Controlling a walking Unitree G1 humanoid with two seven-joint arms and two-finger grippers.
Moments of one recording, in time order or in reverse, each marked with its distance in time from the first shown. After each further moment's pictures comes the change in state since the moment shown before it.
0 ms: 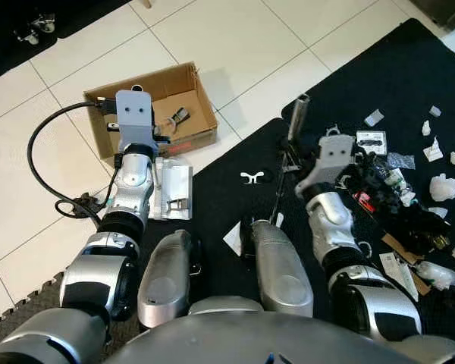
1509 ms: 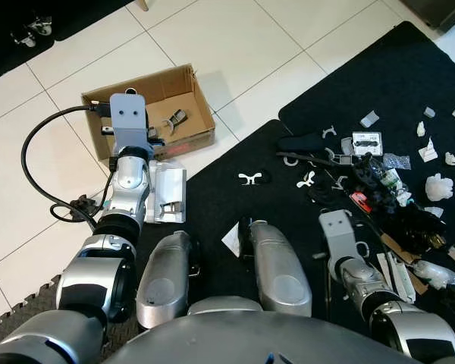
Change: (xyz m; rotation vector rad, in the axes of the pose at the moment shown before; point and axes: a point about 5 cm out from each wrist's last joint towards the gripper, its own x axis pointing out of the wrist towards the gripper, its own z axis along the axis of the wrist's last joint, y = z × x) left arm -0.002 0.015 -0.005 0.015 0.014 0.044; right arm -0.125 -0.077 -0.102 -0.222 0.873 -0.313
